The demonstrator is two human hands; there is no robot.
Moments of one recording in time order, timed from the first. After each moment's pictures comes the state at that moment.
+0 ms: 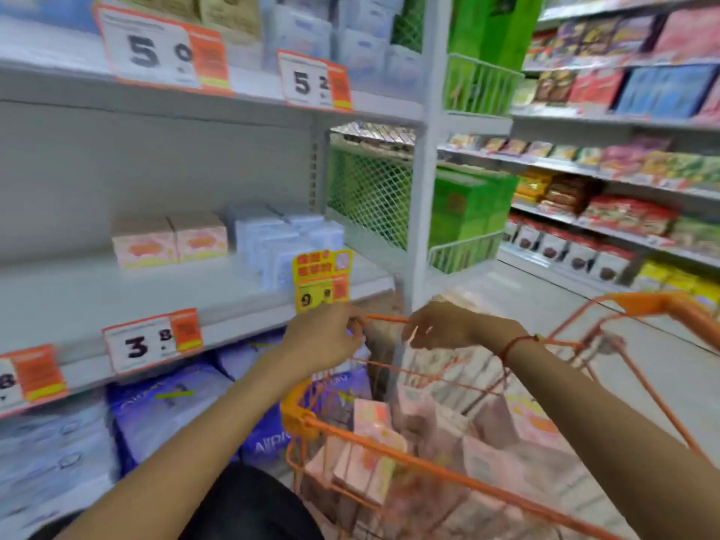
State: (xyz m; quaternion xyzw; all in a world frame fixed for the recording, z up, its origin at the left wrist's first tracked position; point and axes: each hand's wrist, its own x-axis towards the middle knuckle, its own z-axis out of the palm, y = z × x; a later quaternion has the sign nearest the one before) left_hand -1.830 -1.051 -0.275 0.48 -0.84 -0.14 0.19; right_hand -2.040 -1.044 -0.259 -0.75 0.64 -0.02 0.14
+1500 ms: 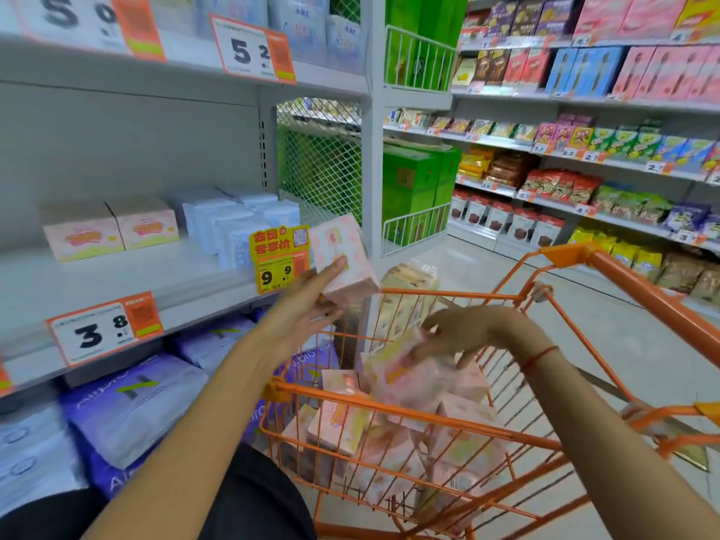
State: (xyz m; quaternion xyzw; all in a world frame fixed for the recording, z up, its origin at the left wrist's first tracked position) left_hand -1.851 -1.023 -0.284 0.31 -0.49 -0.71 0.40; right_hand -2.042 -0.933 -0.244 -0.55 0.76 -0.03 0.35
